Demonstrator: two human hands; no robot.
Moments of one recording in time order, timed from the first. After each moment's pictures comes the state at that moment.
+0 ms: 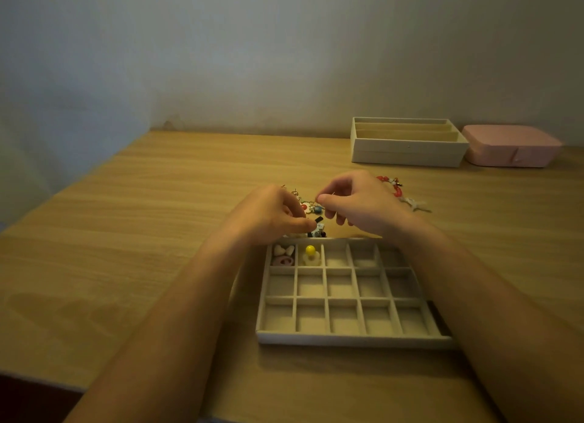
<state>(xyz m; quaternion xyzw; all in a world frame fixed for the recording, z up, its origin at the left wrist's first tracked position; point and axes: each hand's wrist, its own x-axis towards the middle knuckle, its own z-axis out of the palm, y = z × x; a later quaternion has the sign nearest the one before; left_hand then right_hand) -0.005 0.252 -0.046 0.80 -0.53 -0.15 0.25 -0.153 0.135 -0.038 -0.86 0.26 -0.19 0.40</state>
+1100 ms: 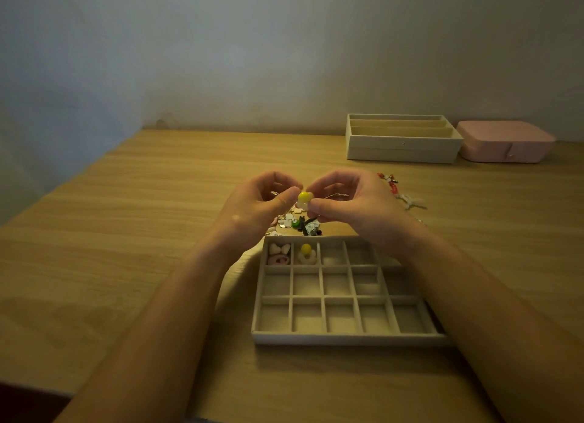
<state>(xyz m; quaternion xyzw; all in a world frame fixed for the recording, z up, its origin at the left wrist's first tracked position) -0.014 0.272 -0.046 0.62 -0.48 -0.24 0.57 -0.170 0.151 -0.038 -0.76 0.17 -0.25 0.58</state>
